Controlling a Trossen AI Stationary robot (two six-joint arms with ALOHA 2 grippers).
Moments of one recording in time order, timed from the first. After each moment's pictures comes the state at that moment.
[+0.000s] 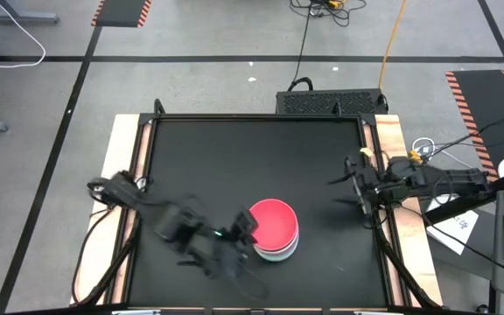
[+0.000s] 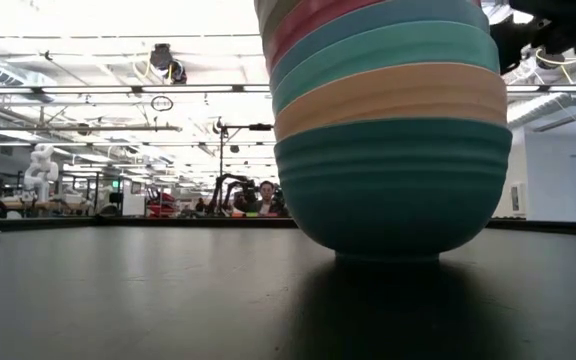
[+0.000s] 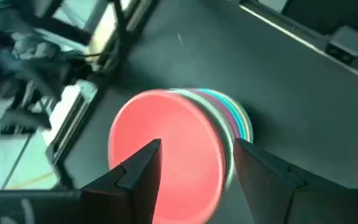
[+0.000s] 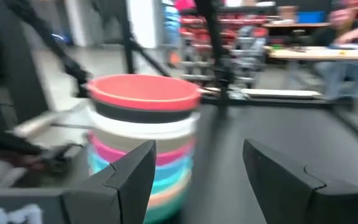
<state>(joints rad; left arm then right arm) -0.54 2.00 2.33 -1.24 -0.35 0.50 0.03 0.25 0.29 -0.11 -0.19 0.05</state>
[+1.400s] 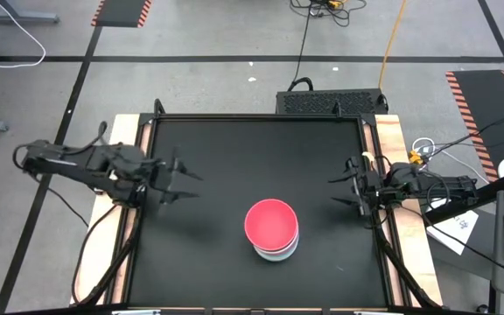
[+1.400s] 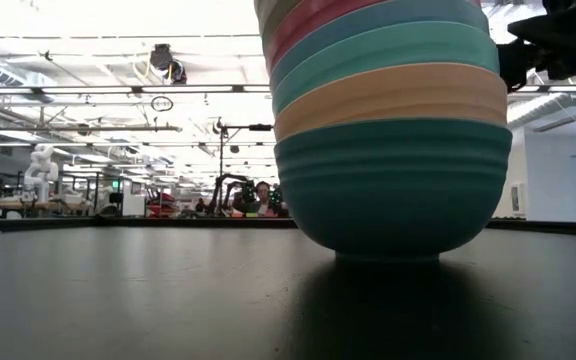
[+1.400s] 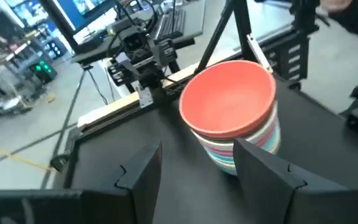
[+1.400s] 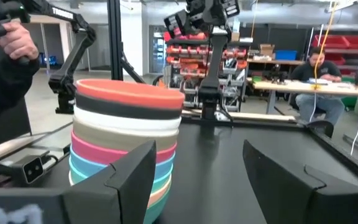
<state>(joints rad) -0.18 0.85 0.97 -0.41 -0.01 0.37 0.03 0.00 0.11 -0.04 -0.11 -0.01</state>
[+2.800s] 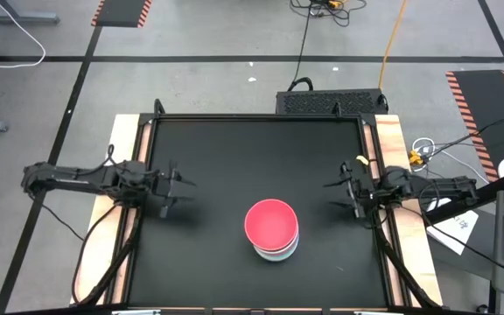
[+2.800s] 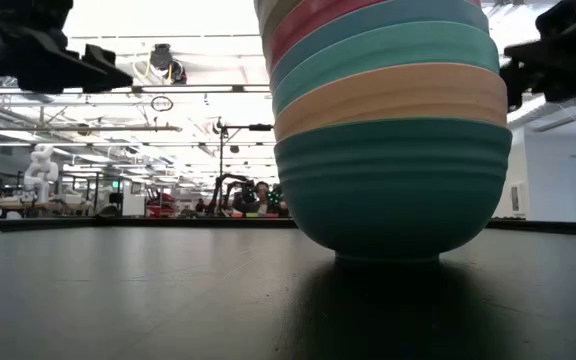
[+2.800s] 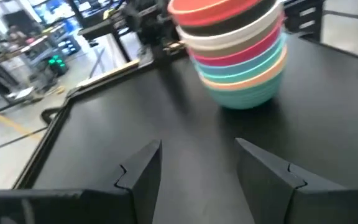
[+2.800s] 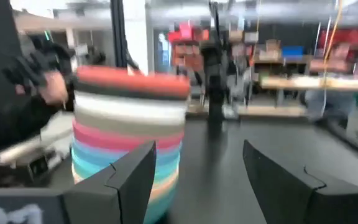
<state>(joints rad) -0.04 0.38 0.24 -0.10 0.08 0.37 0.03 0.00 0.02 0.05 -0.13 0.02</state>
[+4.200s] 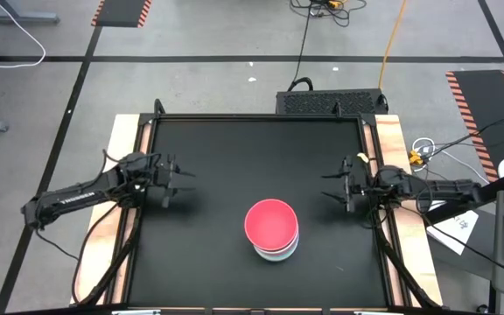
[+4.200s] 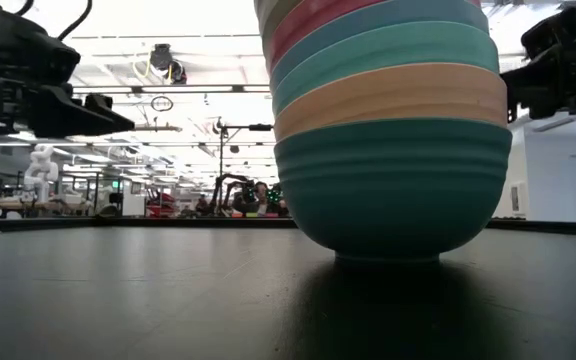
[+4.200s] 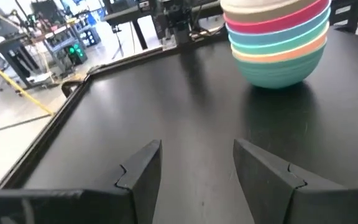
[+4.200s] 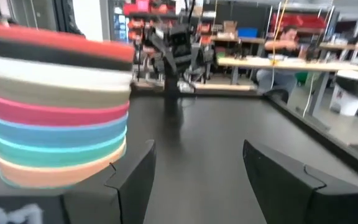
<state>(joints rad) 0.41 0.22 0.06 -0.08 0.45 0.39 -0.04 0.04 0.01 0.00 -0.01 -0.05</state>
